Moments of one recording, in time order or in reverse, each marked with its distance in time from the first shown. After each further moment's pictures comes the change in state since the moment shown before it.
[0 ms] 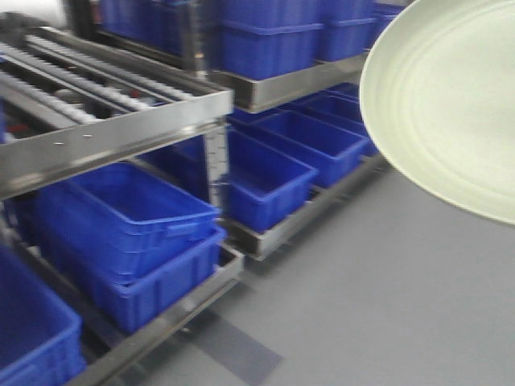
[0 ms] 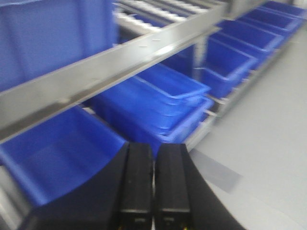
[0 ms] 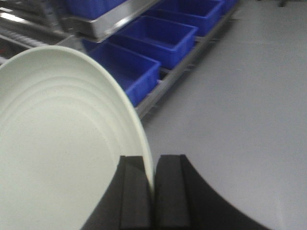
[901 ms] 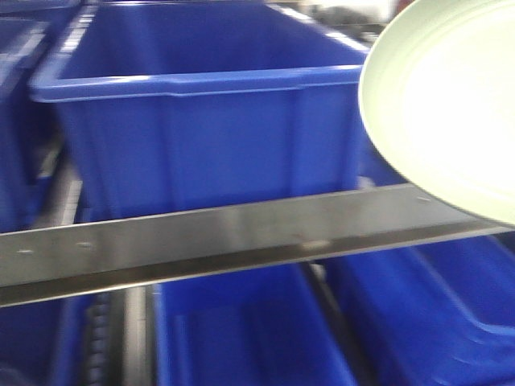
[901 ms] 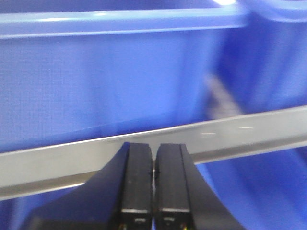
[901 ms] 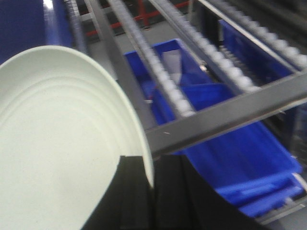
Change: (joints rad) left arm 0.000 0.000 0.000 0.000 0.000 0.000; right arm 0.000 0.000 0.000 0.000 0.000 0.000
